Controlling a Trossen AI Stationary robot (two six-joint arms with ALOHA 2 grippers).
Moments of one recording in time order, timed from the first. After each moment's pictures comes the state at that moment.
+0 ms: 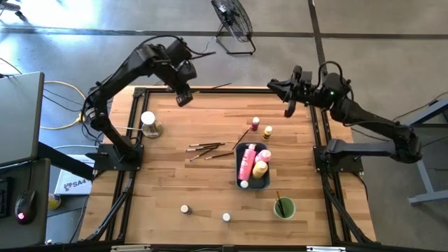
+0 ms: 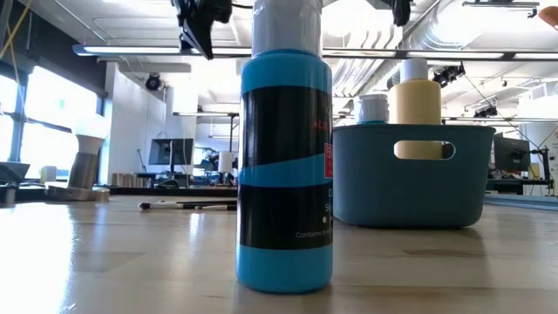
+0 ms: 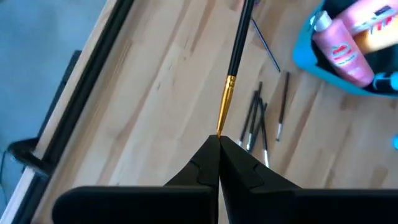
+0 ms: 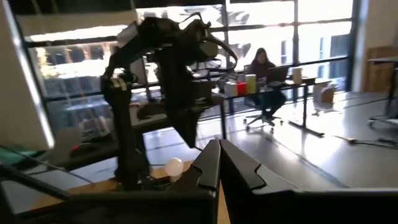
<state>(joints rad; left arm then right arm) 0.63 1.60 1.95 -1.46 0.18 0.15 -0.48 0.93 0.91 0.15 -0.21 0.14</state>
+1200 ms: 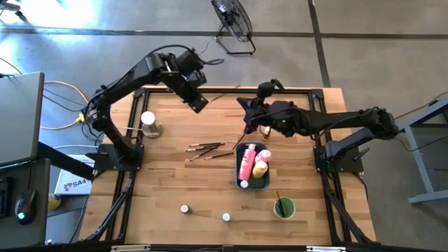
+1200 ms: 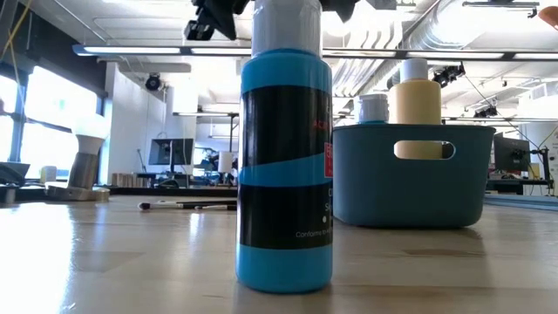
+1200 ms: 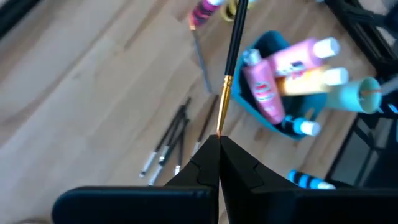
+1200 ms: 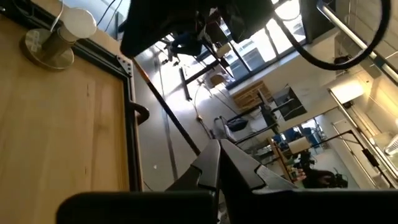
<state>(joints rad) 0.45 1.64 1.98 -1.38 0.27 -0.33 -0.01 1.37 1.17 0.04 0.64 -0.82</state>
